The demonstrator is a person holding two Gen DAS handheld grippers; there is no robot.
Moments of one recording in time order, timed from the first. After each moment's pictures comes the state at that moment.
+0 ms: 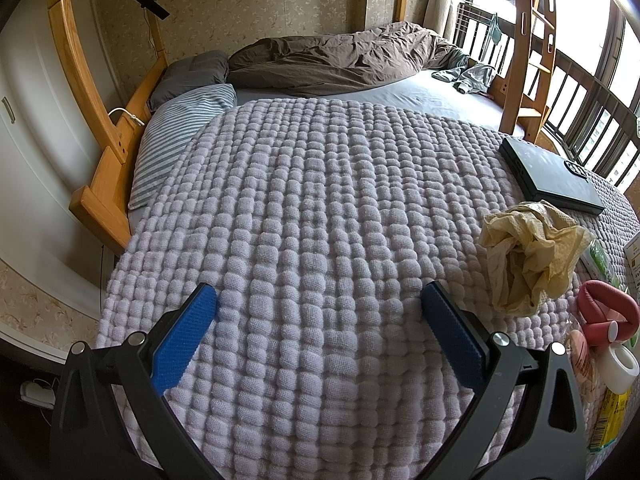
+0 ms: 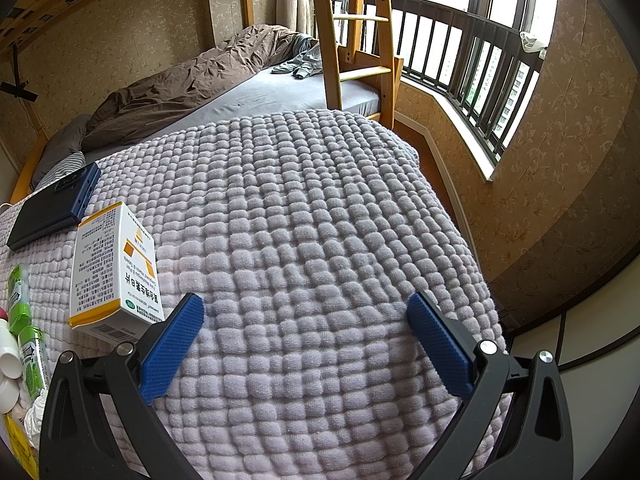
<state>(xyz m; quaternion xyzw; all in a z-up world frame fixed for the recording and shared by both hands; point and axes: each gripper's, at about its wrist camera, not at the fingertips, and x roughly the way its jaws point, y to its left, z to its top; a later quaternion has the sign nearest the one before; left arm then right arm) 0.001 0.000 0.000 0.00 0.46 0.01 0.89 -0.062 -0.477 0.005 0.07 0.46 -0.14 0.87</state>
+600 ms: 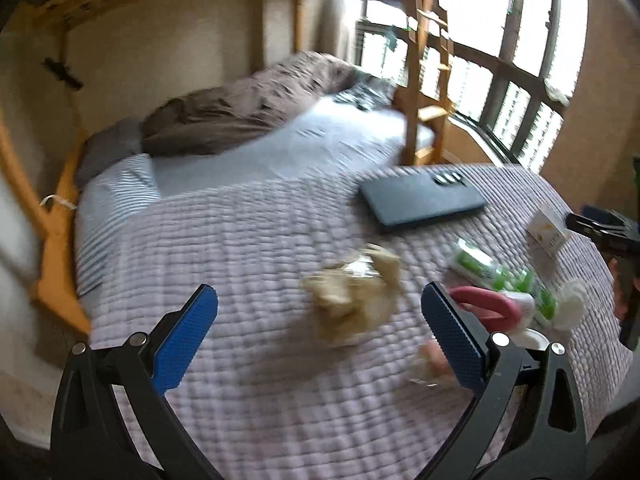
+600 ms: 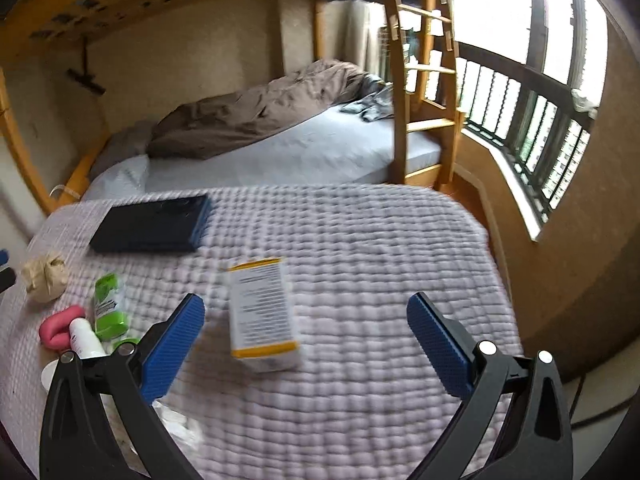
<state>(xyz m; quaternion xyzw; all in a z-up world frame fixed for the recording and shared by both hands) -0.020 -0.071 0.065 0.05 0.40 -0.17 0.90 -0.061 -0.420 0.061 0.03 0.41 -0.03 0.91</state>
